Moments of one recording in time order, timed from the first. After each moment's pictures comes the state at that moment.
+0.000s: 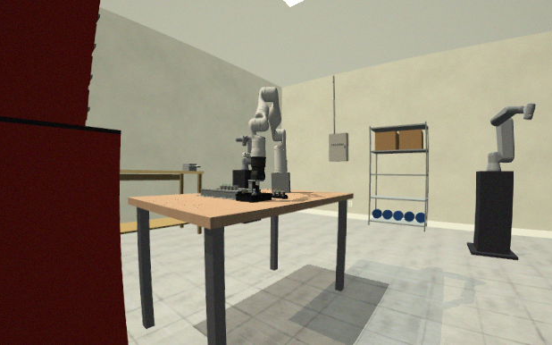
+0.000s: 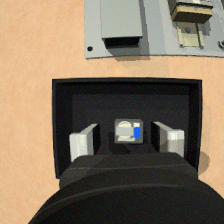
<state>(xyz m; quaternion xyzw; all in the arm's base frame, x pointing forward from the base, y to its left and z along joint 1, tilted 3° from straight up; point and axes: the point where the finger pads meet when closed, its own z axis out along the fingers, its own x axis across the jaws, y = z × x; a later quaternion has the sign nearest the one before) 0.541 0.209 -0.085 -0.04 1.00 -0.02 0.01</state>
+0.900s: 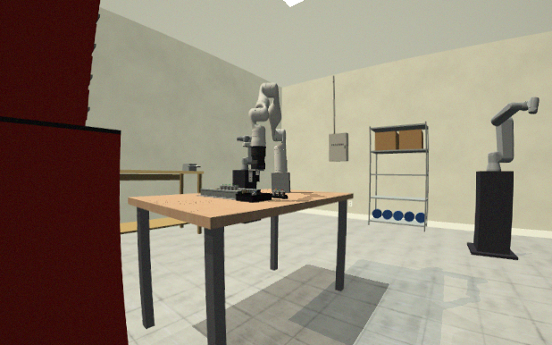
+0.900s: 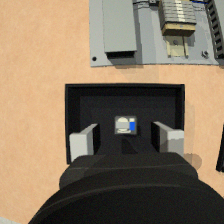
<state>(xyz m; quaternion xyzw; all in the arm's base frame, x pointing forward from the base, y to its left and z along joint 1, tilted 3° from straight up) 0.539 0.210 -0.031 -0.04 1.00 -0.02 0.01</state>
